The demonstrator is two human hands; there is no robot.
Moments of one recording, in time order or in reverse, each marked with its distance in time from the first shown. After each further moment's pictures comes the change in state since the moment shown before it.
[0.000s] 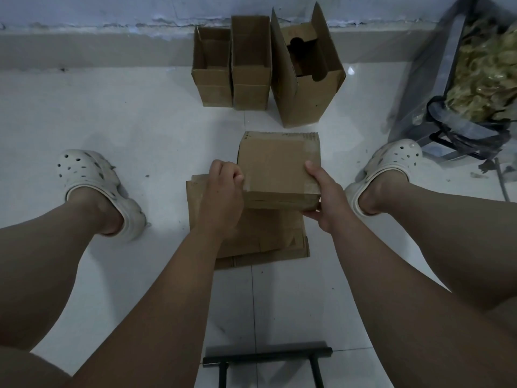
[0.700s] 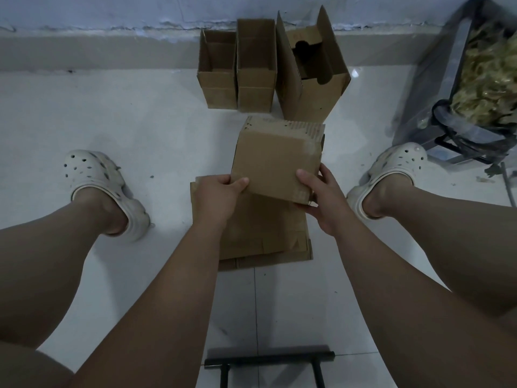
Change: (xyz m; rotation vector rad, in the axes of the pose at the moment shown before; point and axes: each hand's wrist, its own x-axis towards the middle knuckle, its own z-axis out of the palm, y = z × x) left_hand 0.009 -0.002 -0.010 -0.324 -0.049 -0.546; right_hand -0.001 0.000 0.005 0.045 -0.181 -0.141
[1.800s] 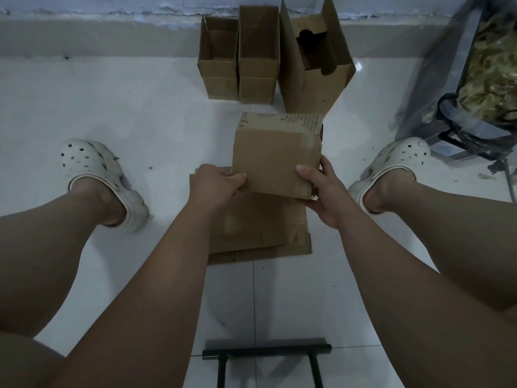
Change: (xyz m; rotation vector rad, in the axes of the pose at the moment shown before) left_hand 0.007 0.005 -0.012 0.143 -0.129 -0.036; right_hand 0.010 0.002 -0.006 -0.021 -0.089 0.049
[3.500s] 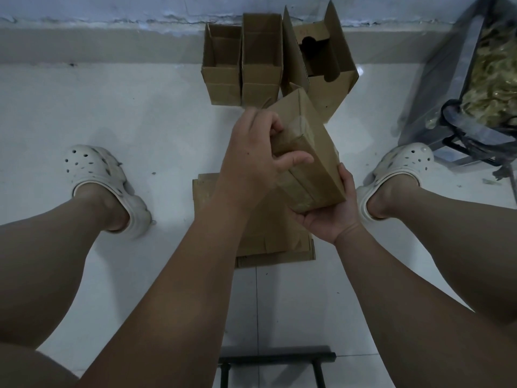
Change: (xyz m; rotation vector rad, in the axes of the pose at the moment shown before) left_hand -0.033 0.067 0.005 0.115 0.230 0.865; right_hand -0.013 0.014 0.001 0.612 -0.155 0.180
